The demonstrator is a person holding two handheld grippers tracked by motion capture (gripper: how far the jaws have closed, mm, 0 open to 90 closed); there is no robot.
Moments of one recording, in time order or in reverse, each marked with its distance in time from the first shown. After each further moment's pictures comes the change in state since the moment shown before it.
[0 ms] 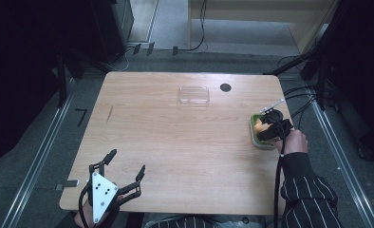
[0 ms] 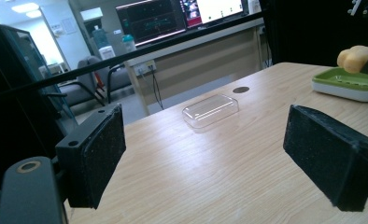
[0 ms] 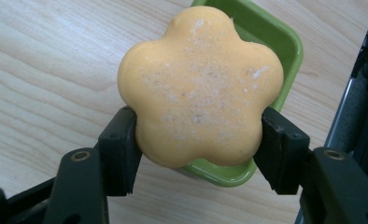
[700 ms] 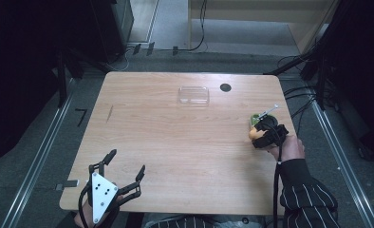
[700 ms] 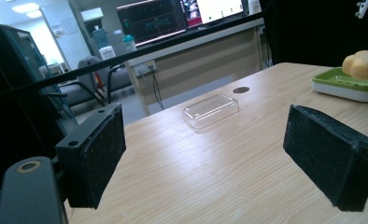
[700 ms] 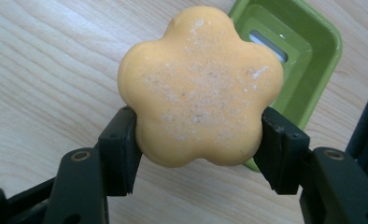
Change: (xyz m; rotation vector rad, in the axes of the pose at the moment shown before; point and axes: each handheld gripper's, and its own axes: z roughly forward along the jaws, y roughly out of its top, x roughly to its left) left arm 0.000 0.000 -0.001 0.000 0.002 -0.002; right arm 0.024 -0.009 -0.008 0.006 0.026 -0.064
